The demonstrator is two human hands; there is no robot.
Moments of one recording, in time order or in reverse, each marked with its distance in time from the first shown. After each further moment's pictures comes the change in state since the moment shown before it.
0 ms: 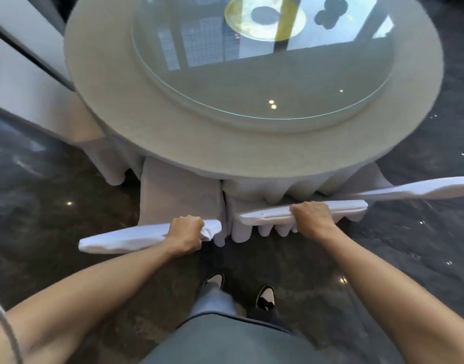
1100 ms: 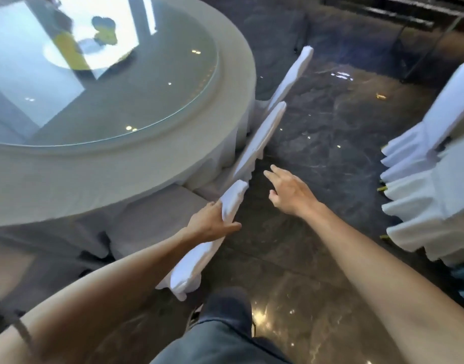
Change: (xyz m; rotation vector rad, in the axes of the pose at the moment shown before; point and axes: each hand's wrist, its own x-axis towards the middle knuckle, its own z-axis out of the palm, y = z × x) left_hand -0.046 -0.172 -0.052 -0.140 -0.202 0.778; right_hand -0.140 -0.338 -0.074 0.563 0.351 0.776
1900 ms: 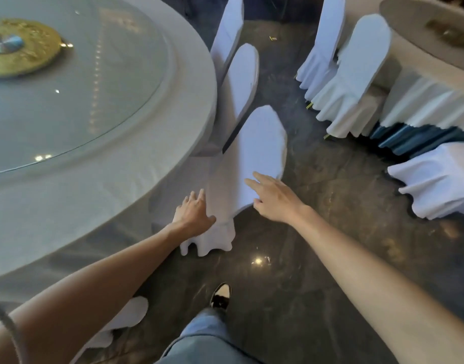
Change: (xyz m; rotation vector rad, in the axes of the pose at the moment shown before) left_hand -0.143 -0.354 -0.137 0.361 -0.205 0.430; right_hand -0.121 -0.466 0.097 0.066 -0.045 0.494
